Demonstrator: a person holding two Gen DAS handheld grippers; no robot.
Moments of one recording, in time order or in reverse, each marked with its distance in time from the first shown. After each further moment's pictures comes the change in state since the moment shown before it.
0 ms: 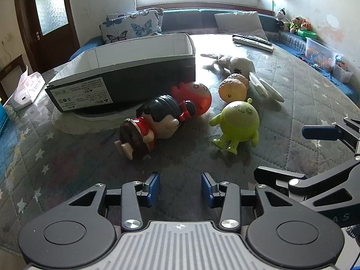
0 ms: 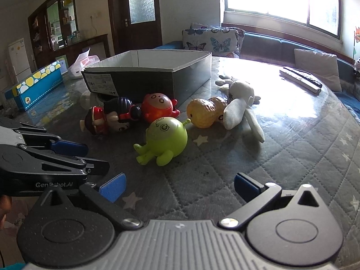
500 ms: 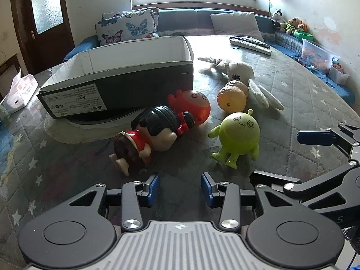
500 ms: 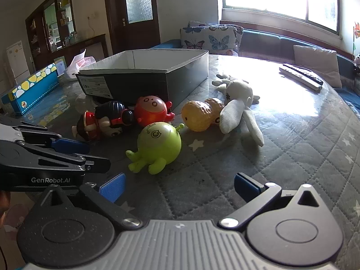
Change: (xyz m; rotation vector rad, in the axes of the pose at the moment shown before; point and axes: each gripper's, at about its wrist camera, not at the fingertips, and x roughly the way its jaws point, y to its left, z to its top) left arm 0.009 0.004 0.015 -0.001 0.004 -0.033; right arm 0.012 -0.008 0.008 0.016 0.012 0.001
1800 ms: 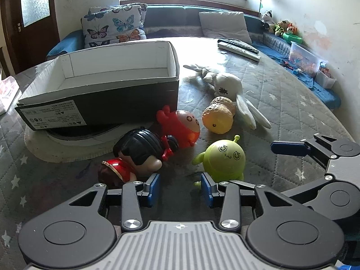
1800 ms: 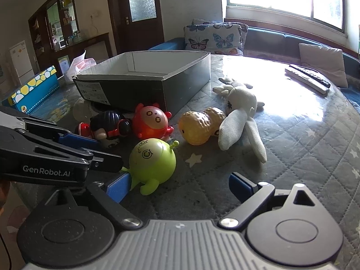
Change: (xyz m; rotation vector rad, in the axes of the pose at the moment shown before) left arm 0.008 0.000 0.035 -0.013 0.027 -0.104; right arm 0.012 -0.009 0.019 -0.001 0.015 0.034
